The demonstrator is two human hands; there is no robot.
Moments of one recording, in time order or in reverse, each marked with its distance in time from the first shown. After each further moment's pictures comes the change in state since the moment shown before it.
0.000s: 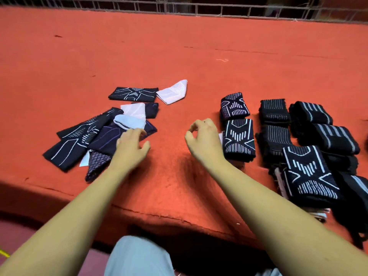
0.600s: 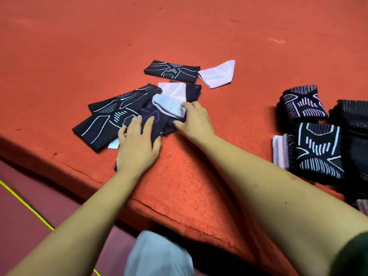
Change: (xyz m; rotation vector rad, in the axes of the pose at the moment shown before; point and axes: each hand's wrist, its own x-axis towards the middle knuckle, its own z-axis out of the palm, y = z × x) left_hand -0.004 -0.104 0.013 0.454 0.154 -0.074; right_hand 0.072 -0.050 0.161 -0.108 -0.342 -0.160
